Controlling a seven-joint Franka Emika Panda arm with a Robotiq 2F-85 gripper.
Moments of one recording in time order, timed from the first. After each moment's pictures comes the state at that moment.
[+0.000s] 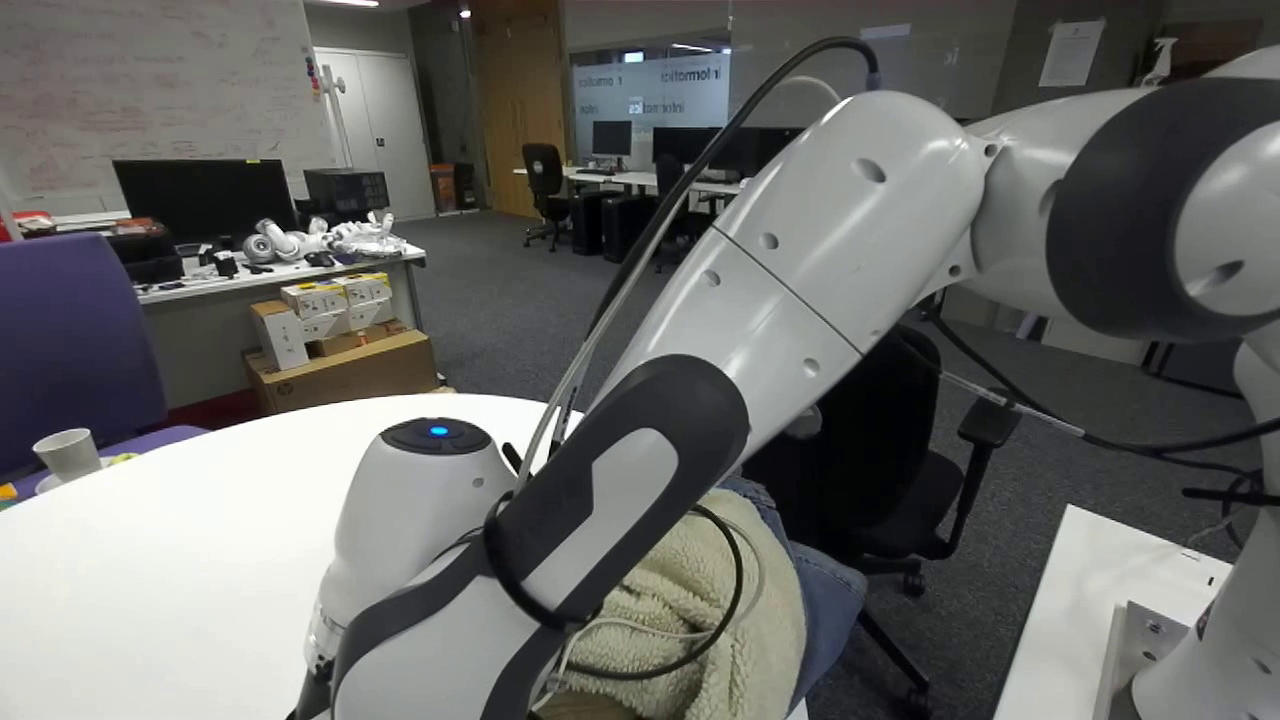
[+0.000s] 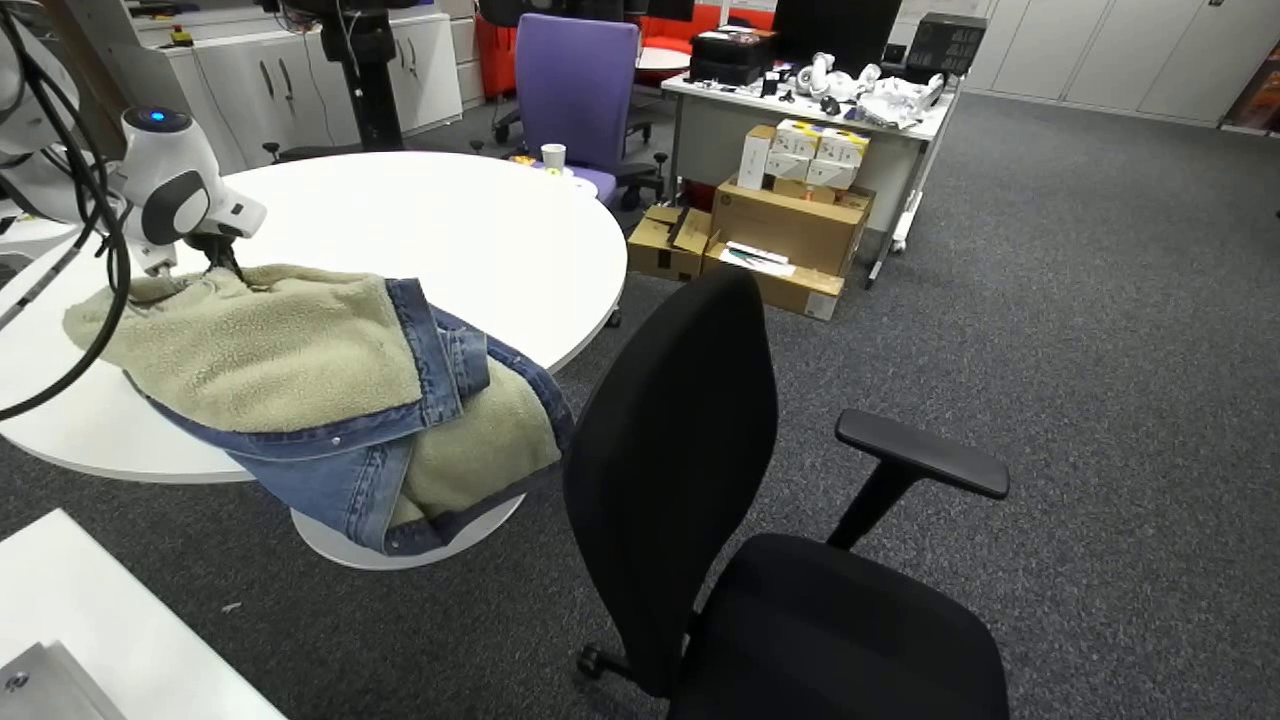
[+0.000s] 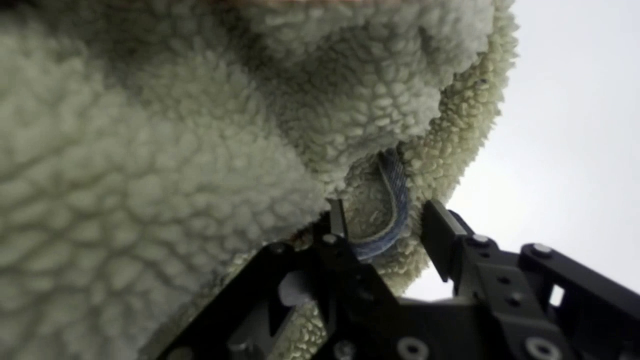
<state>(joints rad) 0.70 0.90 0.14 -1.54 0.29 2.81 0.76</state>
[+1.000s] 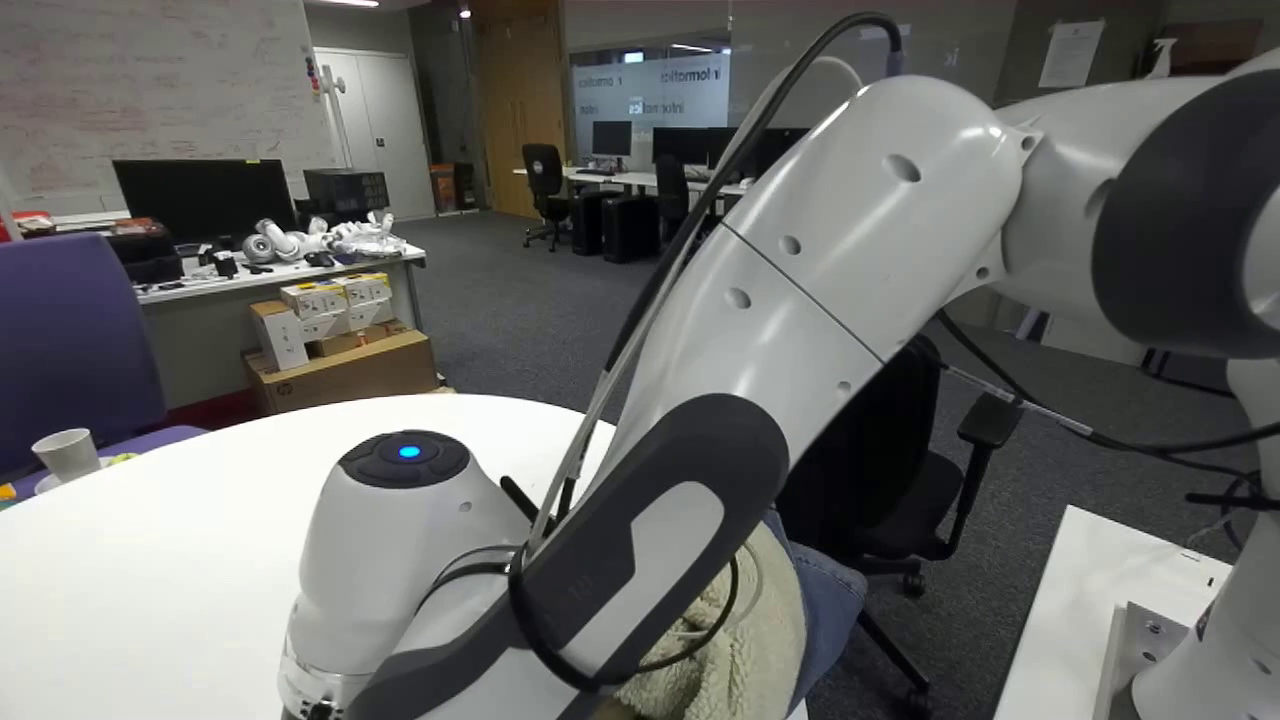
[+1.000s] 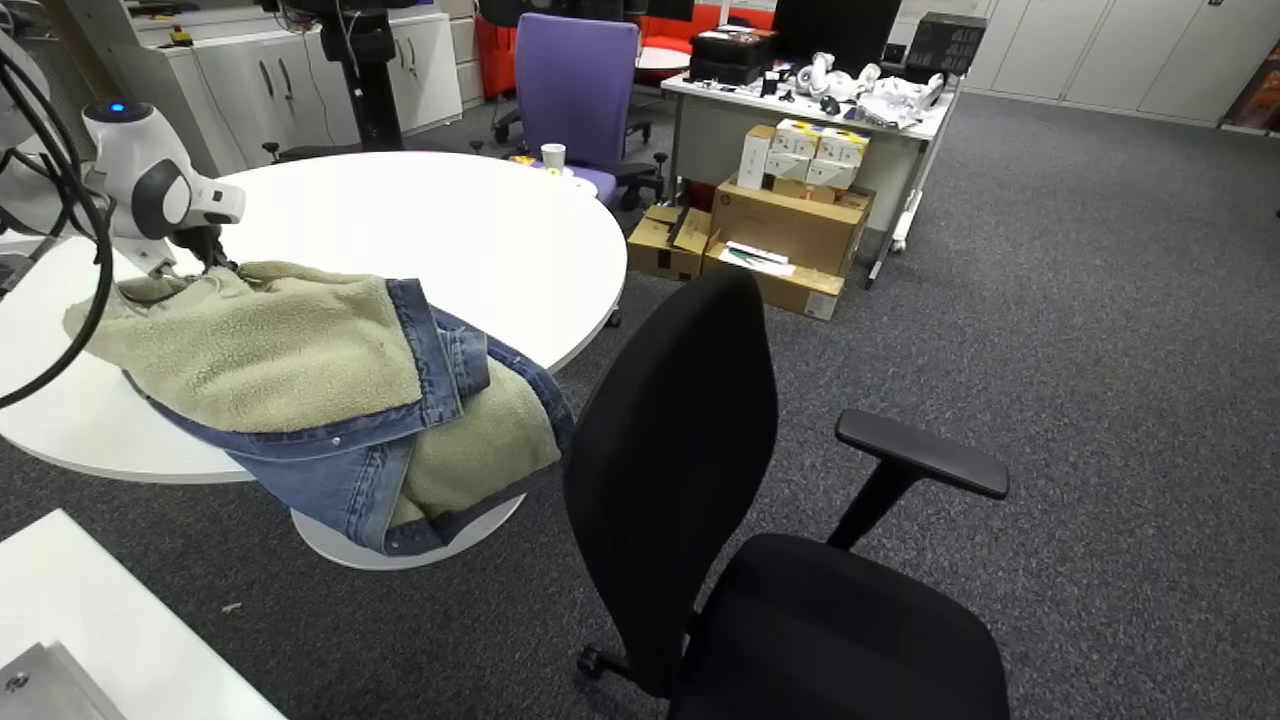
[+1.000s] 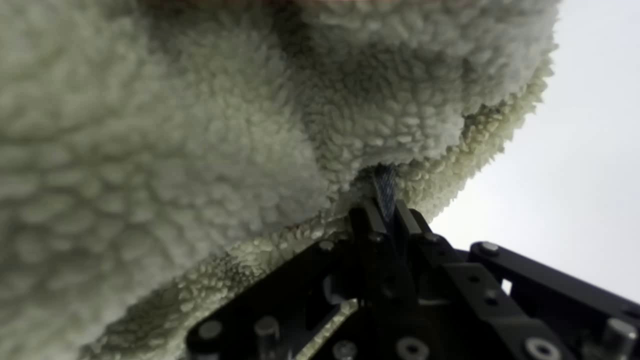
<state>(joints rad) 0.78 0.88 0.07 -1.55 0.12 2.81 0.72</state>
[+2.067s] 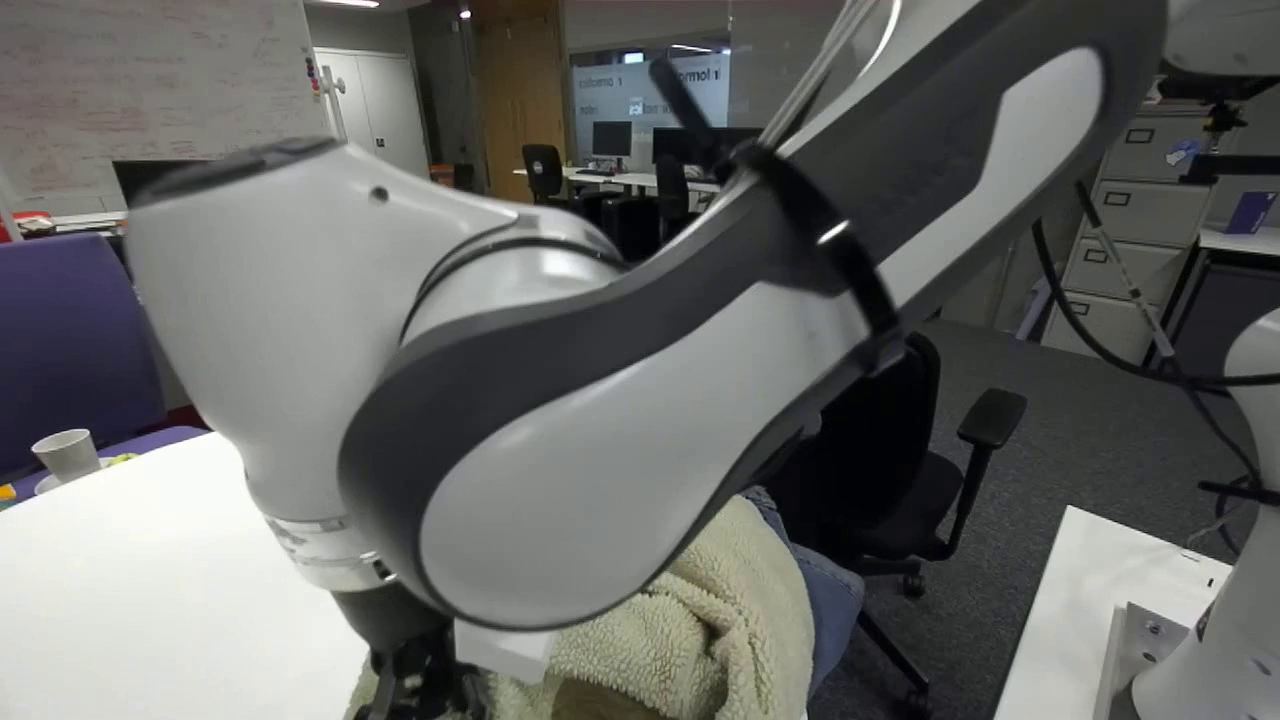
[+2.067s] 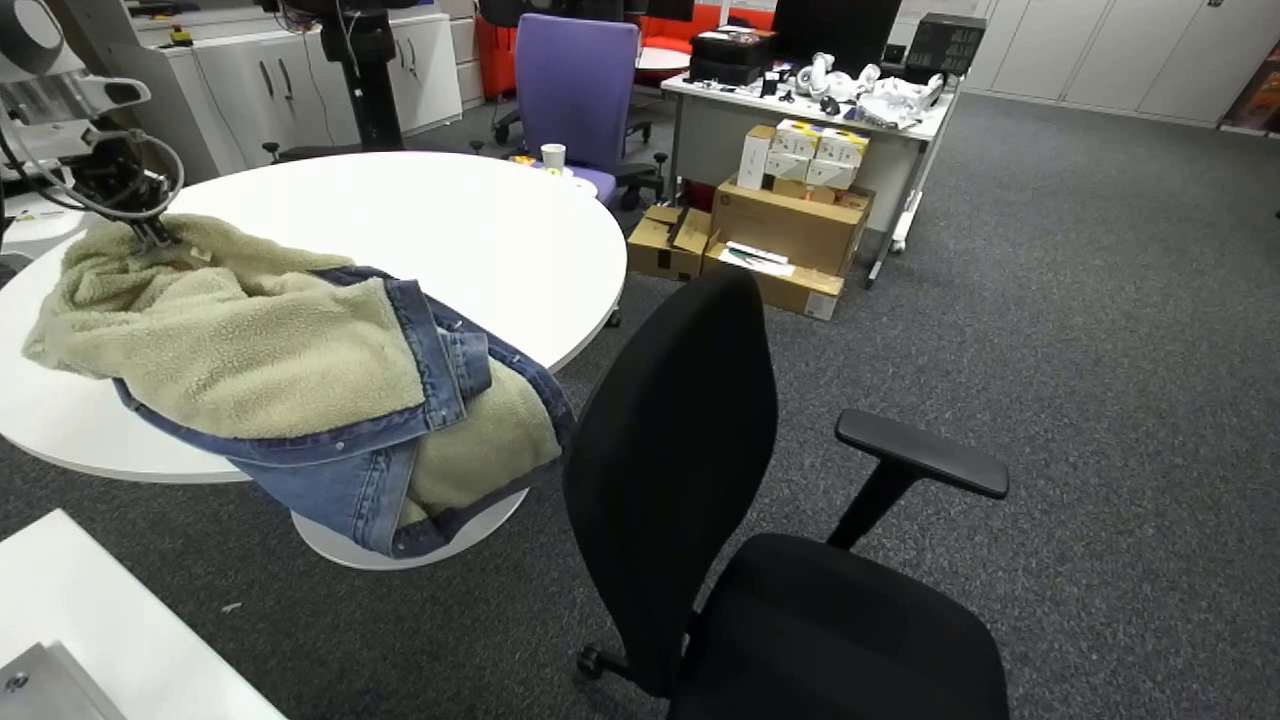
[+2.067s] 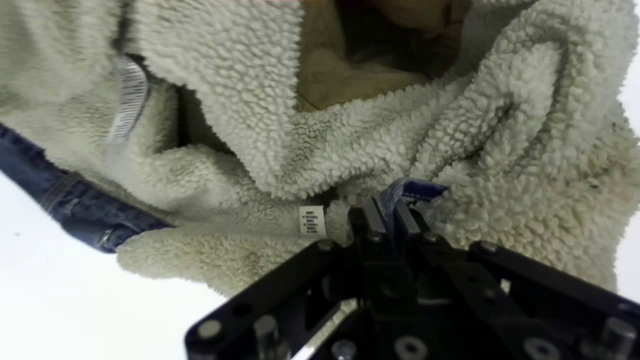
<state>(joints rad) 0.81 0.43 0.08 -1.74 -0.19 2.14 0.37</state>
